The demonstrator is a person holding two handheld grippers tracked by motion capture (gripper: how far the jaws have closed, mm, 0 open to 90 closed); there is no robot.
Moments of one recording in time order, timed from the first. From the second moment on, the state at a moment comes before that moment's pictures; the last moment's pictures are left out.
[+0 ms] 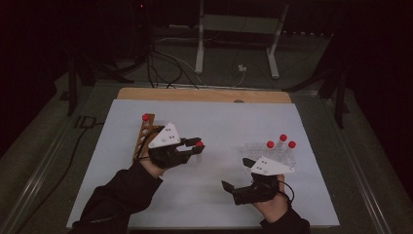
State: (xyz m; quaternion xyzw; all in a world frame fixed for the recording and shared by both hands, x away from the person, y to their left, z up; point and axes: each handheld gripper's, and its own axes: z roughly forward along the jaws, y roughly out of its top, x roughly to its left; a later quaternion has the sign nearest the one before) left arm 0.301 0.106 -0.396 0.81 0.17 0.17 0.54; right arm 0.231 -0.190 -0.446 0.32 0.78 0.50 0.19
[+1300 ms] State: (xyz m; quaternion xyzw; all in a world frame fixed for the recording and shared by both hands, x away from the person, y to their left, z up) left arm 0.355 0.234 -0.386 0.72 0.36 0.31 0.51; right arm 0.231 -0.193 -0.447 0.31 0.78 0.52 0.17
